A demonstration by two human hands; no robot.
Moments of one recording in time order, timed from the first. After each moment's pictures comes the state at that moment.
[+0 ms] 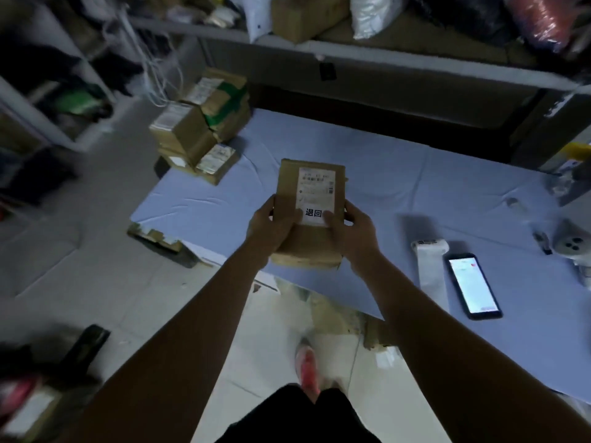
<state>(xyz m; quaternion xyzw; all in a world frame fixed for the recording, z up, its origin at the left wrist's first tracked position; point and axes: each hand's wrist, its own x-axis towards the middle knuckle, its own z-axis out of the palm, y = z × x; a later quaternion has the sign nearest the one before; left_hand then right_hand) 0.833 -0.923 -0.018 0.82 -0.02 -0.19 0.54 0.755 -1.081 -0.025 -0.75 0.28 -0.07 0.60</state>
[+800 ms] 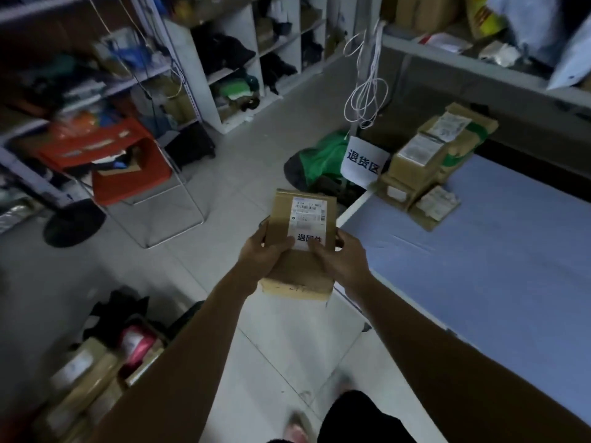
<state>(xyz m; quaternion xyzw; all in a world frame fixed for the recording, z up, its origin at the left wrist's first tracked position) 0.991 -0.394 -0.015 0.77 0.18 -0.13 0.60 0.982 -0.570 -0.028 -0.79 0.12 0.07 0.59</state>
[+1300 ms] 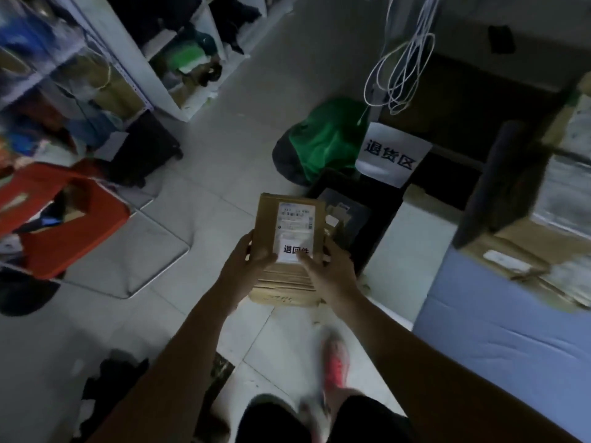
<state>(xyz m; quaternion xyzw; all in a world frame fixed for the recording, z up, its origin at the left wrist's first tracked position) 1.331 -0.279 -0.131 0.80 0.14 -0.24 0.54 1.297 -0.453 -0.150 -0.77 0.21 0.12 0.59</state>
